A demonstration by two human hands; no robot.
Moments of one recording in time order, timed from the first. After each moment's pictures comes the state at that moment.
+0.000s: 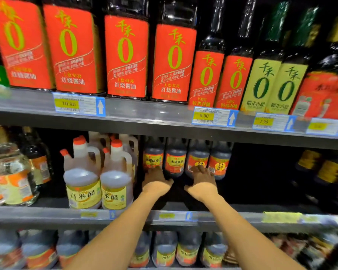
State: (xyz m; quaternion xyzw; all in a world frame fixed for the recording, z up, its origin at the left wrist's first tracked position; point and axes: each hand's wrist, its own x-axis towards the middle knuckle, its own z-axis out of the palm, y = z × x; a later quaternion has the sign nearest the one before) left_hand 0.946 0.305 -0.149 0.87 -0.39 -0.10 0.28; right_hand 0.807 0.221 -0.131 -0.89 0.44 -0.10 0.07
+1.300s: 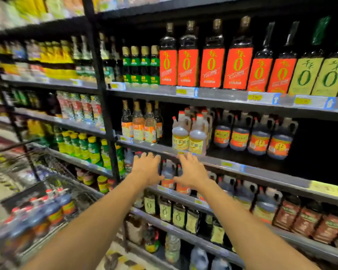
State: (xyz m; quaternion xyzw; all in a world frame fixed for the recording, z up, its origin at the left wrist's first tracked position) left_hand 0.832 0.698 -0.093 0.95 -0.30 0.07 -0.04; right_hand 0.747 0.548 -0.098 -0.99 0.10 -0.07 0.08
